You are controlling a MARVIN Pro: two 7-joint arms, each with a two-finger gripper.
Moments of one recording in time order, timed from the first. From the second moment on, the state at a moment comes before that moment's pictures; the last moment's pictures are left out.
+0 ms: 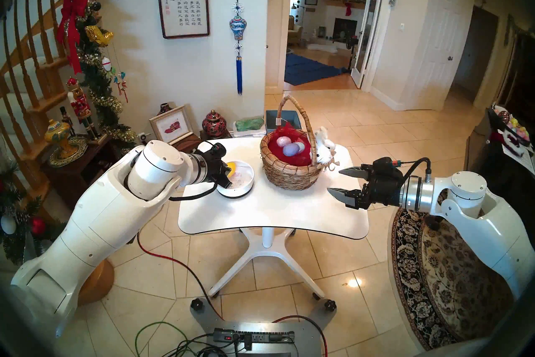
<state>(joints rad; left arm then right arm) 1.24 -0.88 -1.10 -1.79 -0.25 0.80 -0.33 -1.81 -0.52 1.58 -1.85 0.82 0.22 0.70</state>
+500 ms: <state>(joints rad) 1.22 -0.90 -1.09 -1.75 -0.25 0.80 -0.33 -1.81 -0.52 1.58 -1.85 0.82 0.22 0.70</state>
